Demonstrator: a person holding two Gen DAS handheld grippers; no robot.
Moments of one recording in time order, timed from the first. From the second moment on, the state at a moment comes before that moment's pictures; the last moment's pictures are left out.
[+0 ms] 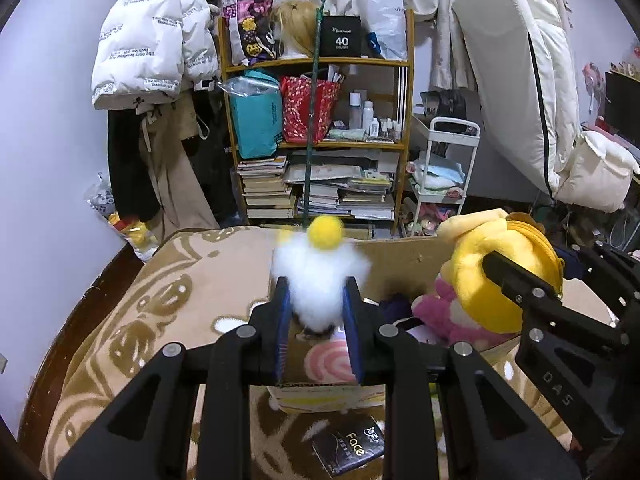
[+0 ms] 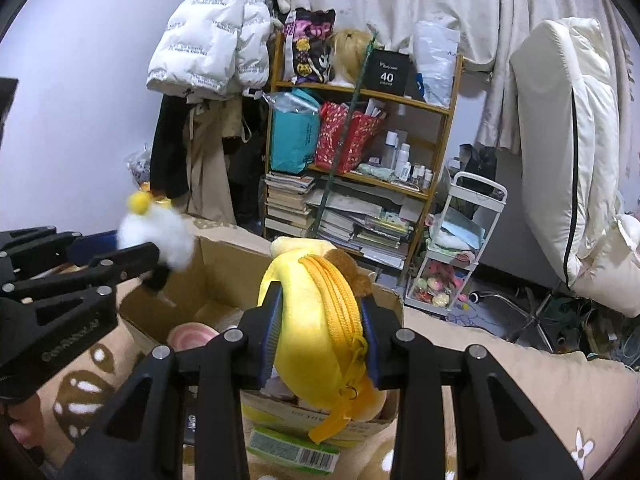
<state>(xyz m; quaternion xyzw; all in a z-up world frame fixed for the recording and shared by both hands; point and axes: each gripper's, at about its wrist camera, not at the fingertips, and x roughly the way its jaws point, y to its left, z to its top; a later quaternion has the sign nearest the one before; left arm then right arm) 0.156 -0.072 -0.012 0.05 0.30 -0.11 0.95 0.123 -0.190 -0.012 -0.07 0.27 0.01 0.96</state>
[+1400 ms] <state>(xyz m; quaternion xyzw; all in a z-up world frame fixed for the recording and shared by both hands) 0.140 -0.043 -0.022 0.04 0.35 -0.08 0.93 0.106 -0.219 -0.030 0.00 0.31 0.04 0.95</state>
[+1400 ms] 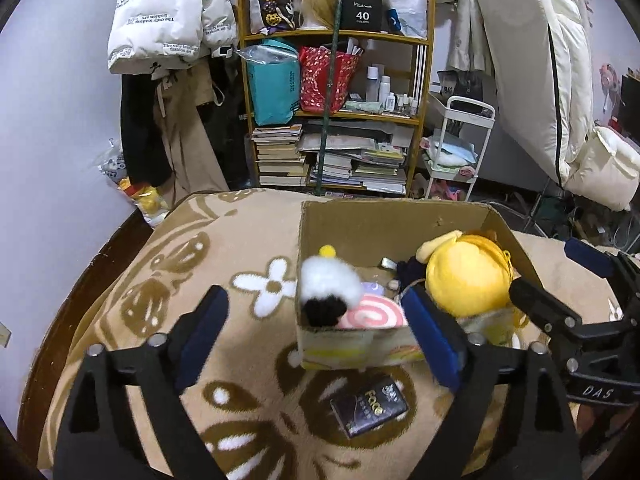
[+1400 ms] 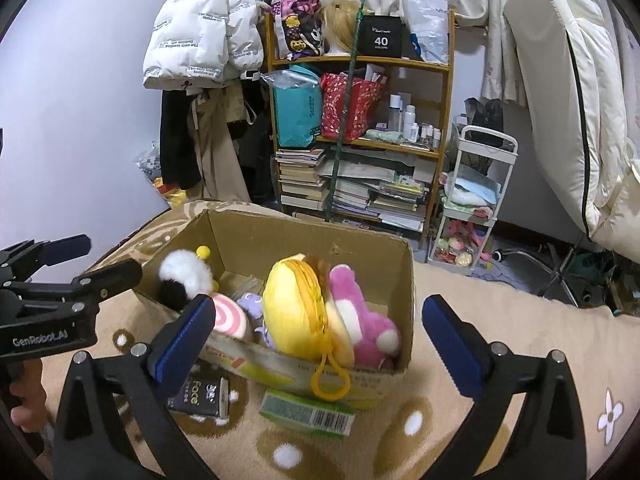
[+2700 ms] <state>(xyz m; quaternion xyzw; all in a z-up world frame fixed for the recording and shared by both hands) 0.086 -0.016 -0.049 0.01 0.42 -0.07 0.90 0.056 -0.220 -0.039 0.04 0.35 -0.01 0.94</state>
